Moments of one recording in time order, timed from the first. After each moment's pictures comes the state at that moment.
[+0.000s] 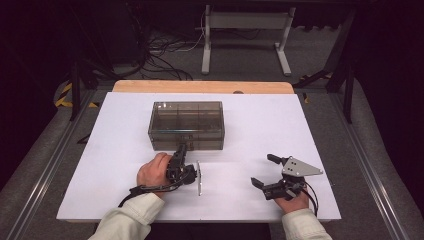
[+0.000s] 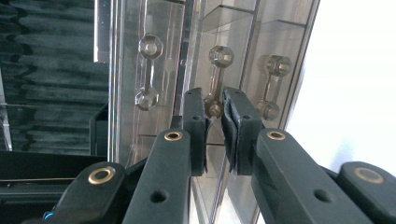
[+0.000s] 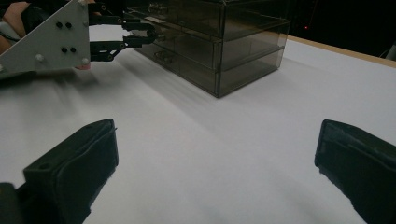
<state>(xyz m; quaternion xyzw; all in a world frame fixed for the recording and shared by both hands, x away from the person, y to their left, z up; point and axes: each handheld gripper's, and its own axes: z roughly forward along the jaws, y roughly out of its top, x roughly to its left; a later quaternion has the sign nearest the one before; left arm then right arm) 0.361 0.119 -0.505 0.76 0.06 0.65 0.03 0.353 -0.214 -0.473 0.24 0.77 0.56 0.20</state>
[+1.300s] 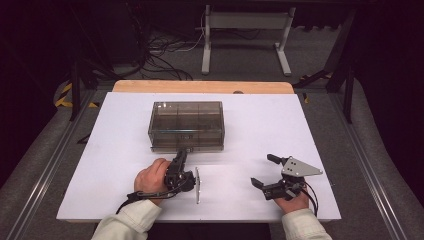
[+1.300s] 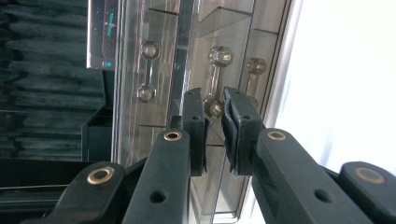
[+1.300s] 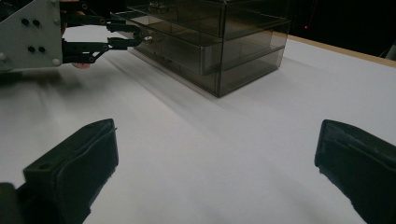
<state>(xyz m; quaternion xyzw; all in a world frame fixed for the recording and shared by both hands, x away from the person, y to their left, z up) 0.341 0.121 -0.503 0.77 0.05 0.64 0.05 0.353 -0.213 -0.473 0.24 0.77 0.55 0.20</state>
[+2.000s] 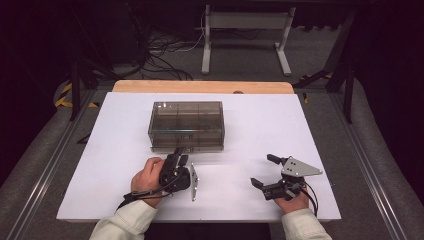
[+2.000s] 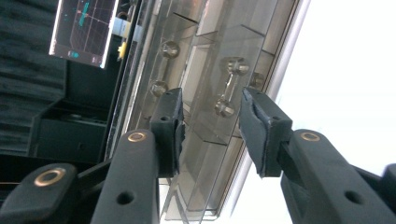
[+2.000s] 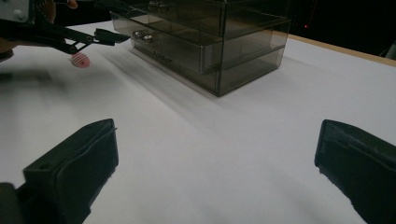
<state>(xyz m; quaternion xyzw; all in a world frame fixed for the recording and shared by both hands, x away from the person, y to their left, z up) 0.333 0.133 -0.473 0.80 0.11 0.57 0.13 0.353 -0.213 -0.473 0.24 0.77 0.55 0.20</state>
